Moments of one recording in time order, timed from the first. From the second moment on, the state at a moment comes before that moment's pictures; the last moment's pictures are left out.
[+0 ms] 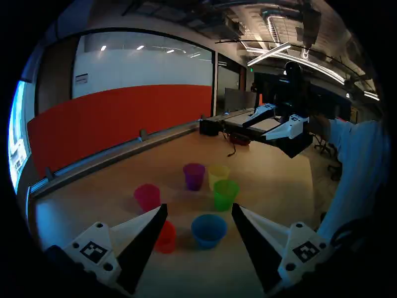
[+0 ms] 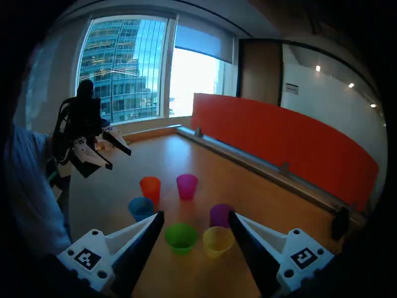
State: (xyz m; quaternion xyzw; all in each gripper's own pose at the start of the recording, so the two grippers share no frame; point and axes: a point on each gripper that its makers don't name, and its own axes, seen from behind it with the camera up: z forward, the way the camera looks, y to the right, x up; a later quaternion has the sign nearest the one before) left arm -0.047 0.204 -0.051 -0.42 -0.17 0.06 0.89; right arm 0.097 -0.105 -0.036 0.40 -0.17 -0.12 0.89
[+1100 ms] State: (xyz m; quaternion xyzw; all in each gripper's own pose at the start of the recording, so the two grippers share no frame) left arm -0.157 0.229 -0.066 -0.42 -0.26 0.12 0.86; right arm 0.014 -0.101 -0.043 0.41 -0.23 -0.15 0.87
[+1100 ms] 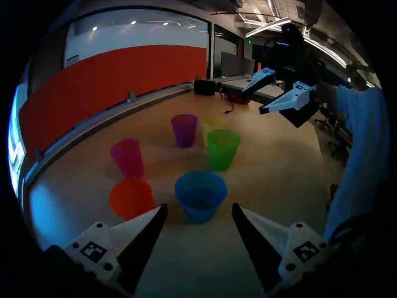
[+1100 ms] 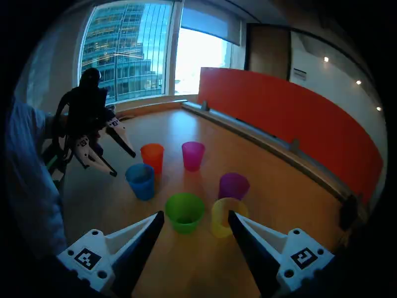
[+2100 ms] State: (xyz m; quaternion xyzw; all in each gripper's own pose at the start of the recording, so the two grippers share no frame) left arm -0.190 0.256 -0.044 -0.43 -0.28 0.11 0.85; right arm -0.025 -0.103 -0.045 0.41 -0.26 -0.15 0.86
